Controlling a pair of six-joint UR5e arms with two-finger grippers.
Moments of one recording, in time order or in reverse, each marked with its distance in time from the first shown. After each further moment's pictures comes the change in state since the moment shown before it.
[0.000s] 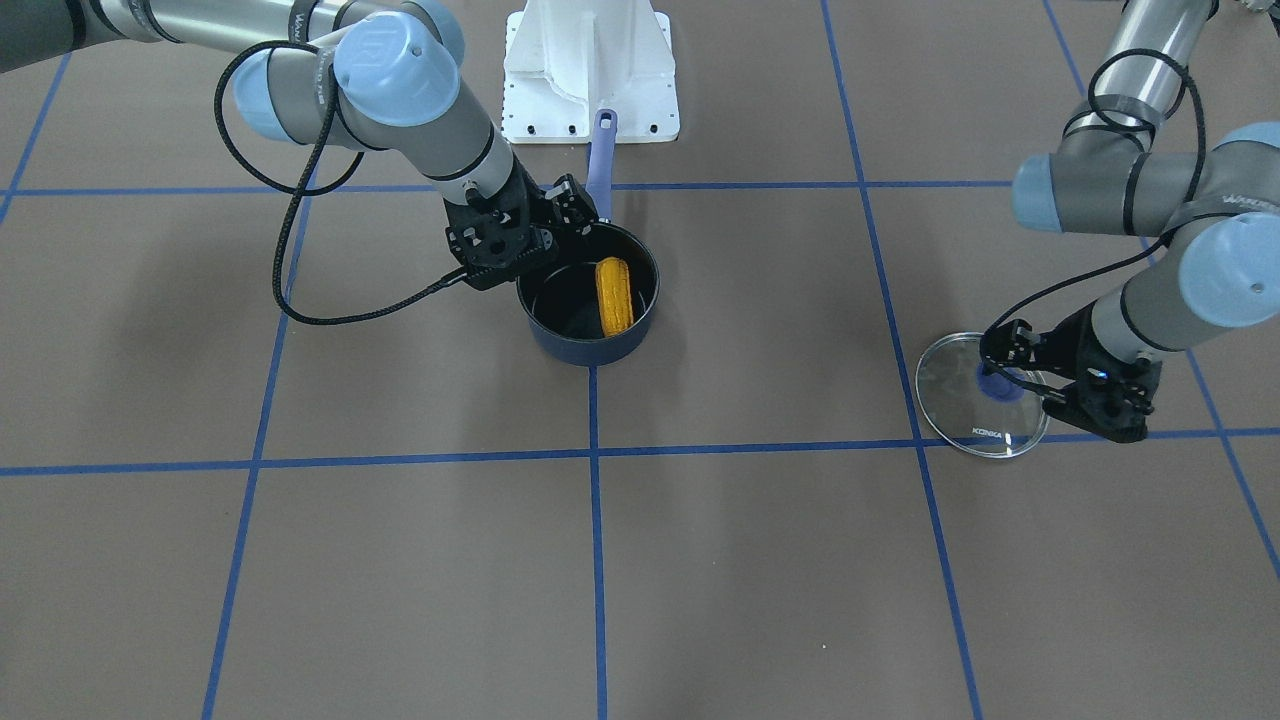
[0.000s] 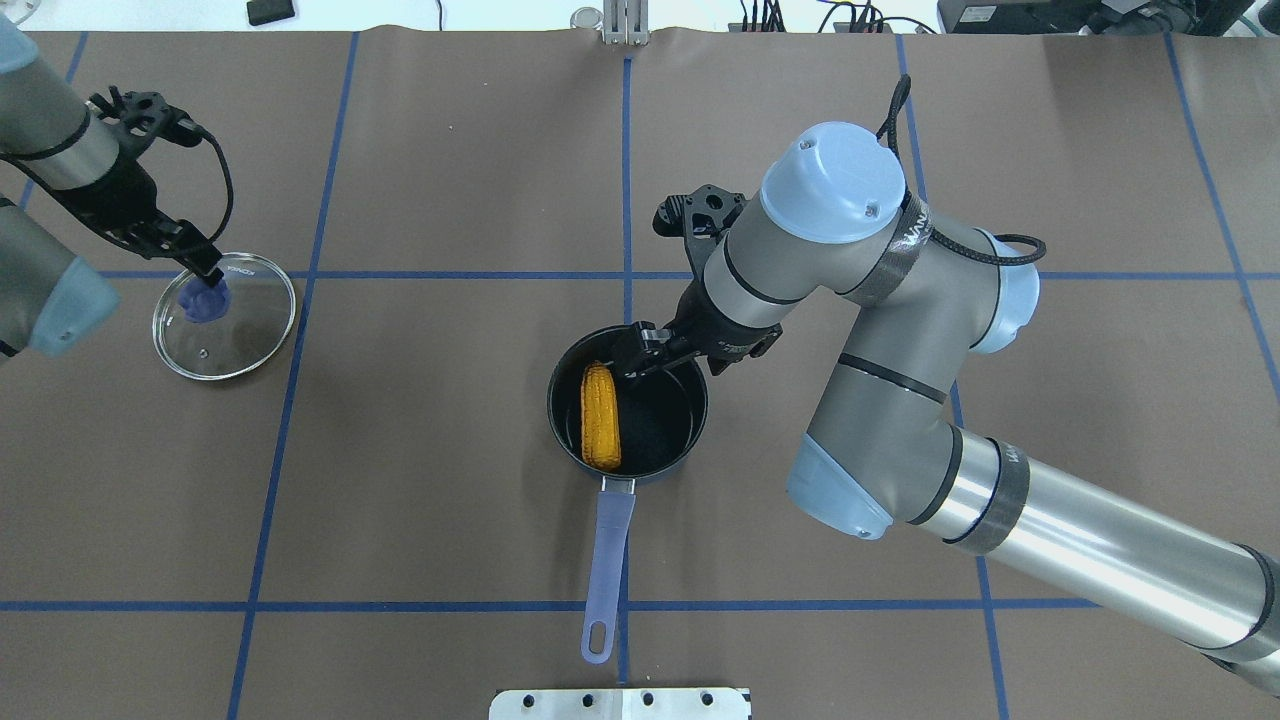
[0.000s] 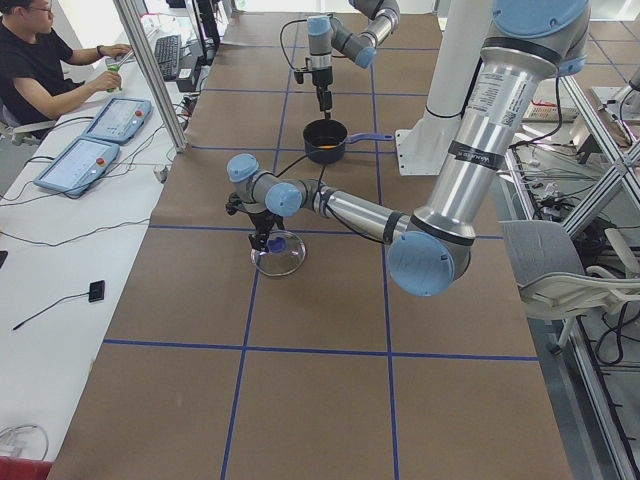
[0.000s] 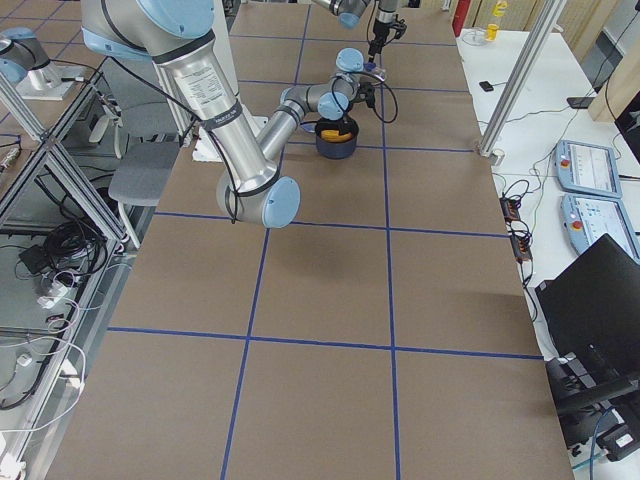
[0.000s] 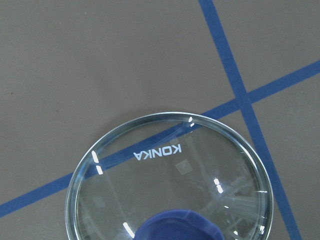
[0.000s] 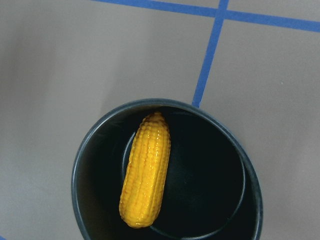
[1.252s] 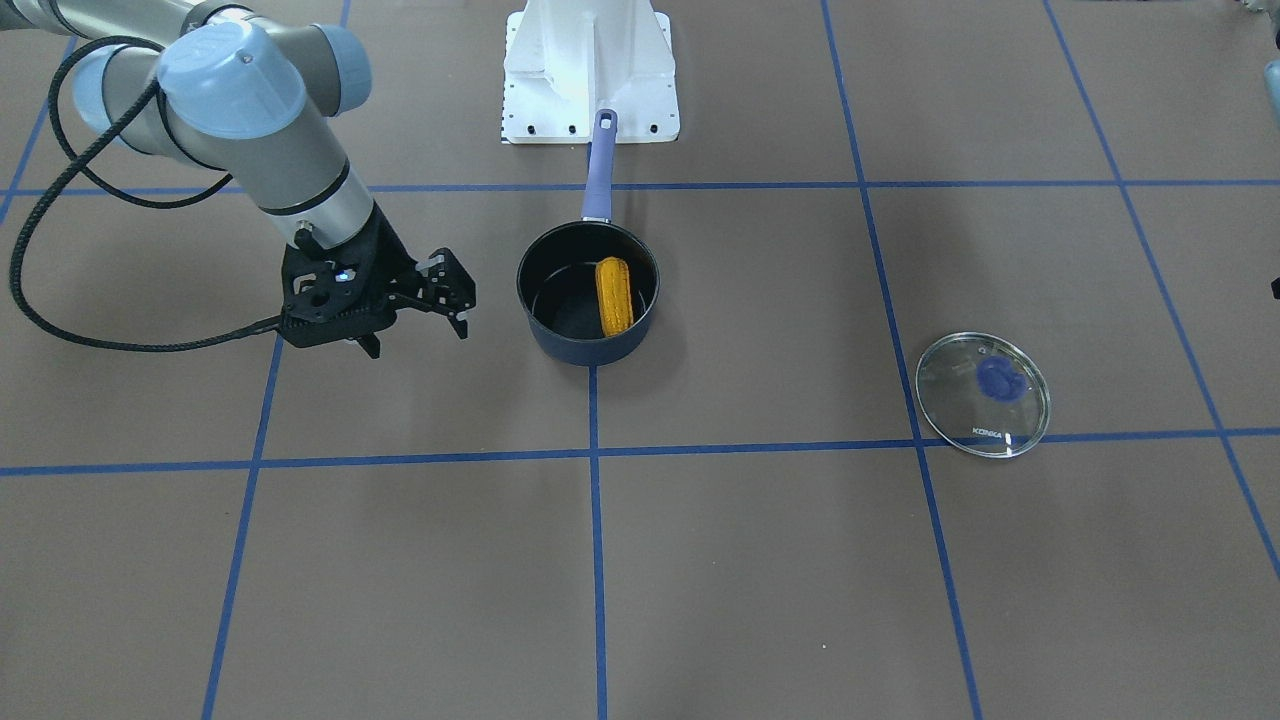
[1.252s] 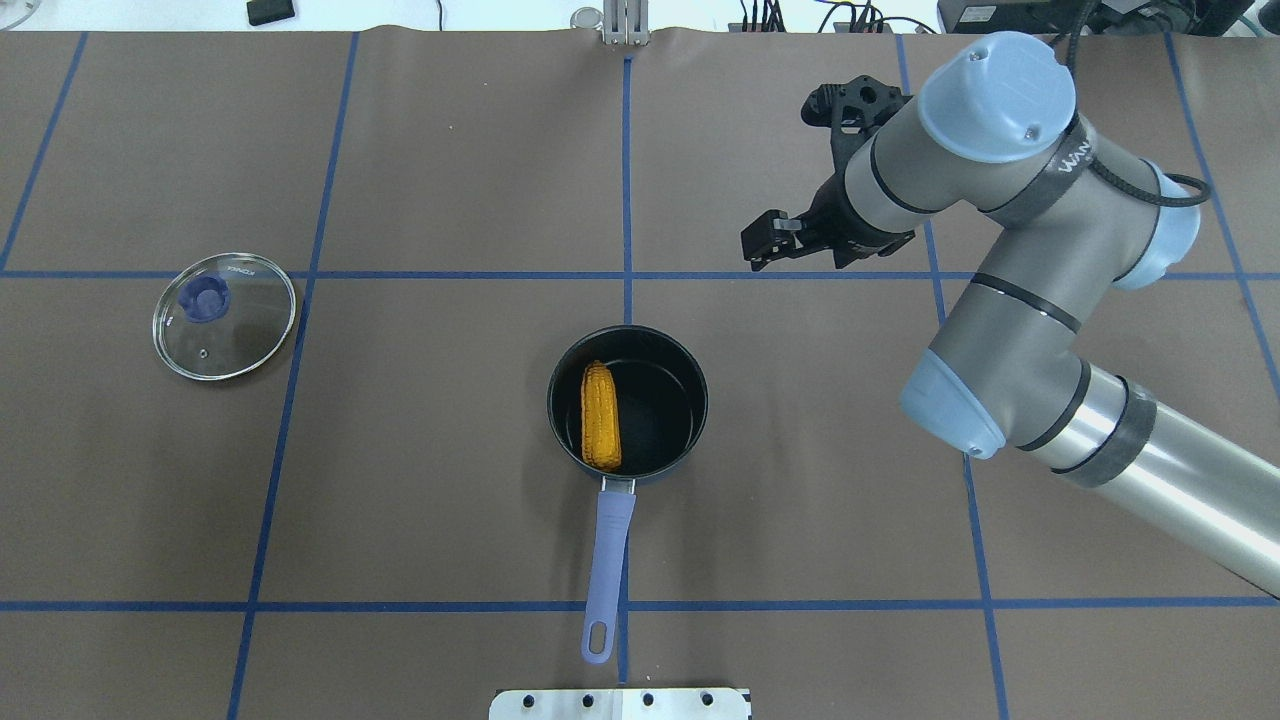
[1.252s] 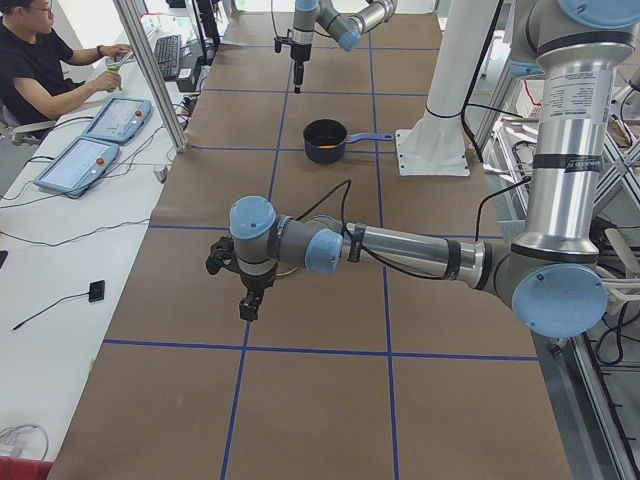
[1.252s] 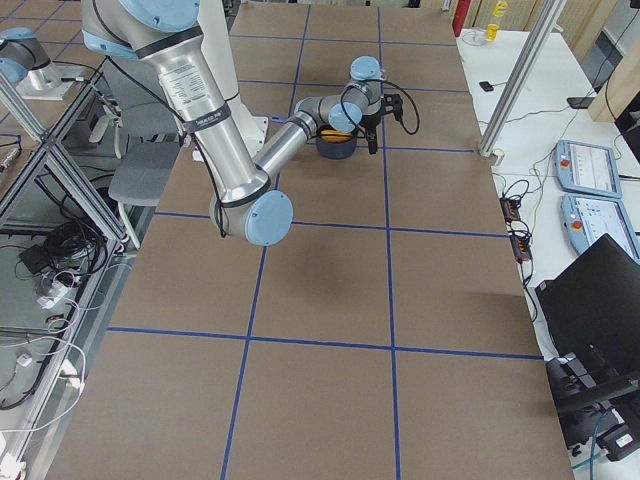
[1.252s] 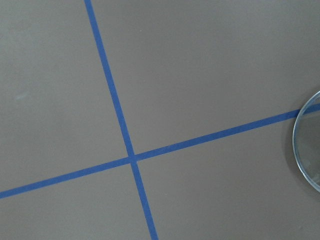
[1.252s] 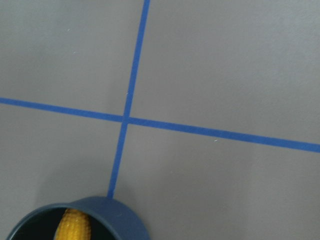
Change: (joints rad) left arm -0.367 0.303 -0.157 -0.007 -0.001 0.216; right arm 0.180 -0.144 0.060 -0.002 -0.106 -0.005
